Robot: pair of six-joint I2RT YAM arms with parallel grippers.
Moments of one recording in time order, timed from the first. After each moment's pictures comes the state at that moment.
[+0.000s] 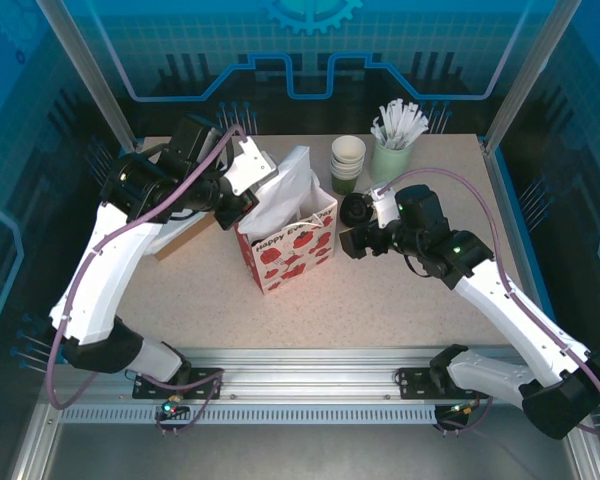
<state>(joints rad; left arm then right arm) -0.55 1.47 2.07 -1.47 0.07 0.35 0.54 1.07 1.08 -0.64 -0.11 0.10</state>
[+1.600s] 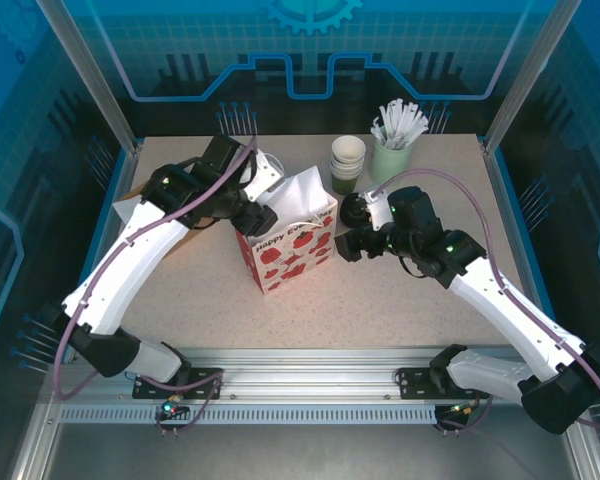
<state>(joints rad) -0.55 1.46 1.77 -1.26 -0.03 0.21 0.57 1.10 1.07 -0.63 -0.11 0.12</state>
